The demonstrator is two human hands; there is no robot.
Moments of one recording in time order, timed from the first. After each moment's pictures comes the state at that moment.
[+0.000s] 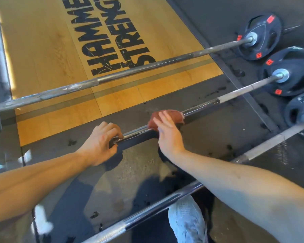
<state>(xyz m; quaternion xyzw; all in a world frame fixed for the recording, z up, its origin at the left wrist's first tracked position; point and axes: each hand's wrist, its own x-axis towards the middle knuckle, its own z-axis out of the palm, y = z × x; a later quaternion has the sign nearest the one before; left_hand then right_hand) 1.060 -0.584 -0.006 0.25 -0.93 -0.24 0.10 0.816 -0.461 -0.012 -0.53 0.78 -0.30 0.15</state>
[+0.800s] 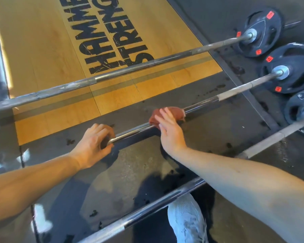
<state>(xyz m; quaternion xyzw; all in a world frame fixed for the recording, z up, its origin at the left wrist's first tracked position) 1.077 -0.581 -0.004 0.27 -0.92 -0.28 0.10 0.803 -0.457 -0.009 -0.50 0.77 -0.35 0.21</state>
